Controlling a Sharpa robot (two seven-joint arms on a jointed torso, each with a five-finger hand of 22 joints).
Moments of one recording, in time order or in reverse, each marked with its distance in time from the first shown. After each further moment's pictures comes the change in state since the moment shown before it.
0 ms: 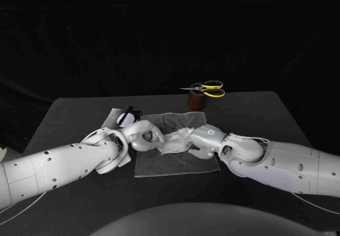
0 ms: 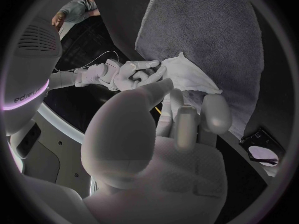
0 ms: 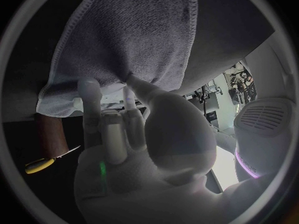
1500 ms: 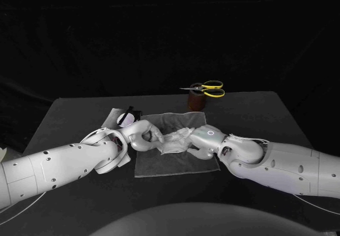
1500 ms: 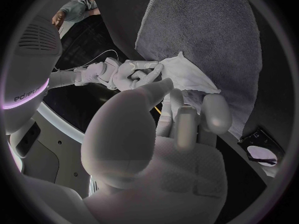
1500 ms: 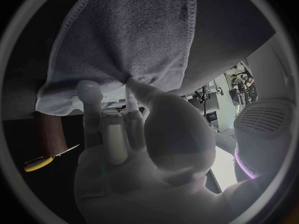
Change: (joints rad) left arm 0.000 -0.004 0.000 0.000 0.009 0.001 0.000; left_hand 0.000 0.000 0.000 0.000 0.000 0.000 0.000 -0.005 -0.002 0.000 0.000 0.000 -0.001 0.000 0.000 0.000 0.001 0.000 0.000 0.000 0.000 -0.002; right arm -0.004 -0.005 0.000 0.019 -0.008 -0.014 -0.021; right_hand -0.012 0.105 0.034 0.098 -0.006 0.100 -0.047 0.057 0.025 0.000 -0.029 0.043 0.001 -0.003 -0.018 0.008 0.000 -0.008 0.020 -0.020 0.047 0.034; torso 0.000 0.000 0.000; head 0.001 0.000
